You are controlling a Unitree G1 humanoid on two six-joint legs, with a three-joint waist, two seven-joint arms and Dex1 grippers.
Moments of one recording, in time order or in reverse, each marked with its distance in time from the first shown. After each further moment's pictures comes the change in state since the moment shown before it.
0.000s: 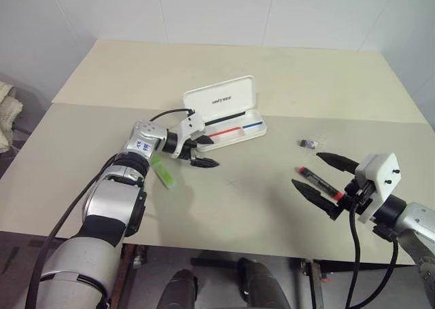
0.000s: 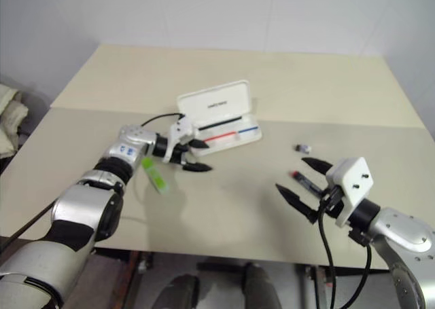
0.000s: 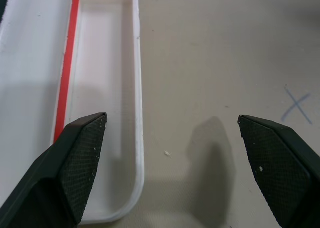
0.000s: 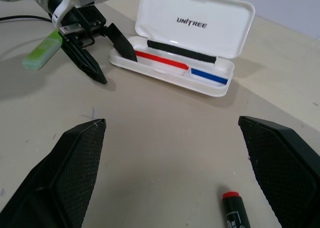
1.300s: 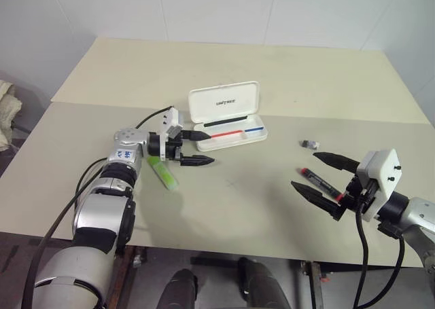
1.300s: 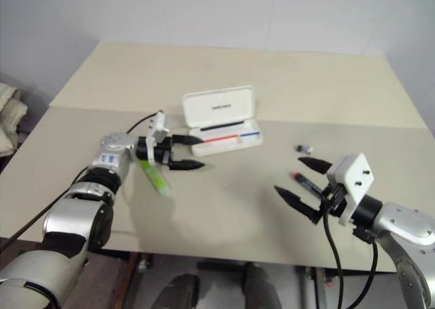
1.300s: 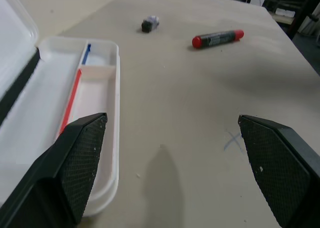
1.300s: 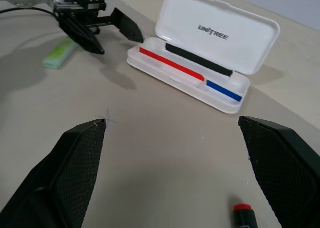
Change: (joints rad) left arm 0.115 0.055 0.092 -0.095 -0.270 -0.036 -0.232; right arm -0.029 -0.028 -0.014 0.026 0.021 0.017 0.074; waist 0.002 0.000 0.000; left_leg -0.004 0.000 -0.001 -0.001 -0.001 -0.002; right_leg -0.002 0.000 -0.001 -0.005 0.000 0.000
